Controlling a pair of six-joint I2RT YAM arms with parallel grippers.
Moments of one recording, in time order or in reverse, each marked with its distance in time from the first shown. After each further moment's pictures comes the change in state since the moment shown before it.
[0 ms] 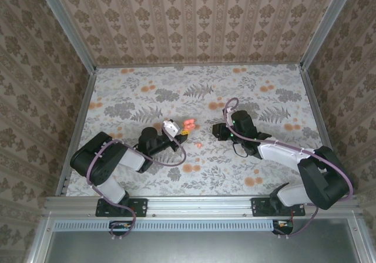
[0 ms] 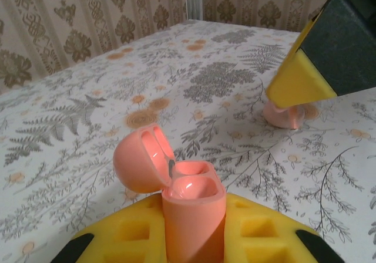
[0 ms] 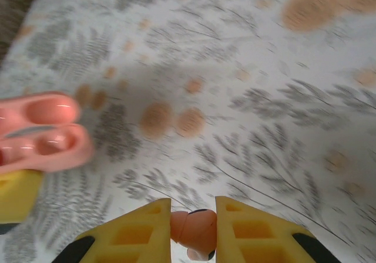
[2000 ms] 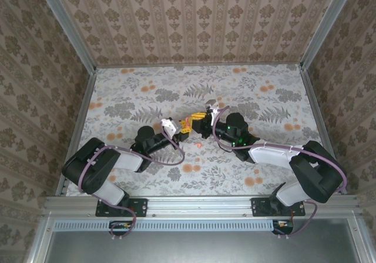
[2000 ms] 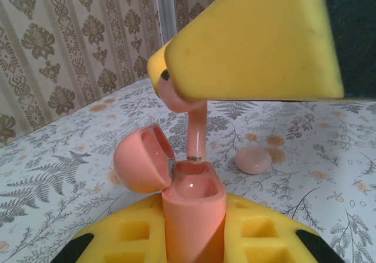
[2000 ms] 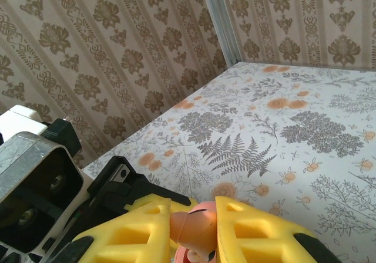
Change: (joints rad) left arm -0.006 -0.105 0.006 0.019 0.093 -0.027; right arm 0.150 0.076 0.012 0.563 -0.106 -0.162
